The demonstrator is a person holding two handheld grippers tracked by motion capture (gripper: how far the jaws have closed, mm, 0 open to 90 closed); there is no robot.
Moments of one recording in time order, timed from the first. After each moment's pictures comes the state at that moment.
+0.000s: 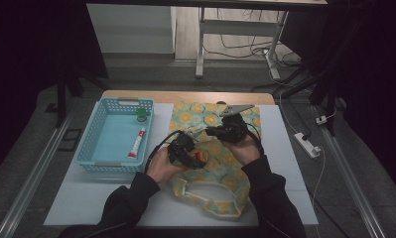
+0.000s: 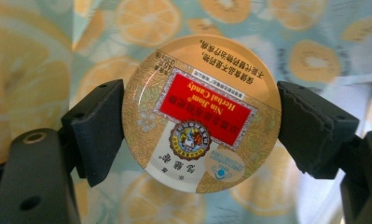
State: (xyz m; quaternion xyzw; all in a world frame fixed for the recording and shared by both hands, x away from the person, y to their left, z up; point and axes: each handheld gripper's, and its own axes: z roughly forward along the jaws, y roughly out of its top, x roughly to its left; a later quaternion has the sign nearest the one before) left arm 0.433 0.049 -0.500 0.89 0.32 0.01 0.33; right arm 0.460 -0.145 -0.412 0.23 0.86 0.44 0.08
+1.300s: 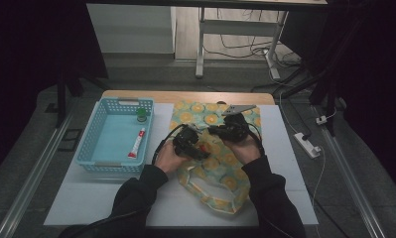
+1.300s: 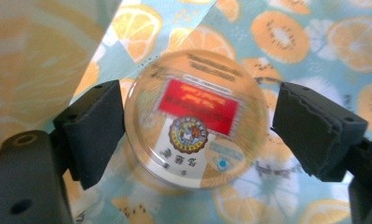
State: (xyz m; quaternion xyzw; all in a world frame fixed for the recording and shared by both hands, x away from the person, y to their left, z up) left arm 0.463 0.043 -0.510 0.87 0.33 0.02 0.36; right arm 0.467 -0.151 -0.419 0.25 0.86 0.44 0.09
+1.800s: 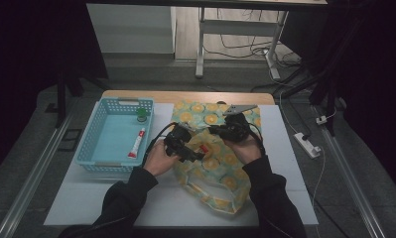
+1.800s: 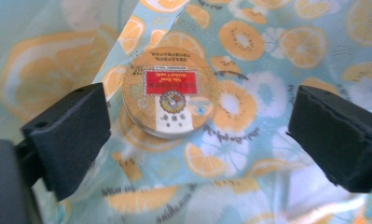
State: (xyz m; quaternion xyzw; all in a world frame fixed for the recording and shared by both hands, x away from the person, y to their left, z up) left arm 0.437 0.067 -0.478 0.87 0.33 0.03 0.37; right arm 0.466 -0.152 -0.416 0.25 0.86 0.44 0.10
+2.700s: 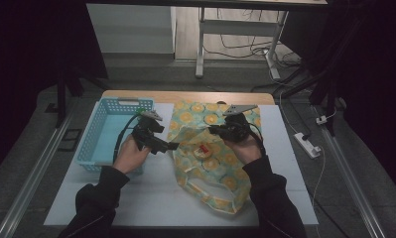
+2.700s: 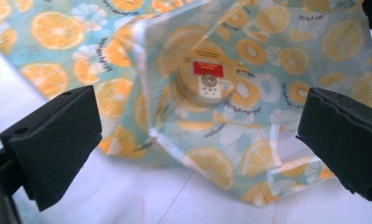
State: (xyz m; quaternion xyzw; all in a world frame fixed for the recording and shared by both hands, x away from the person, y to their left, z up) left arm 0.421 0.158 -0.443 0.83 0.37 0.04 0.41; right arm 0.465 -0.152 -0.415 0.25 0.86 0.44 0.10
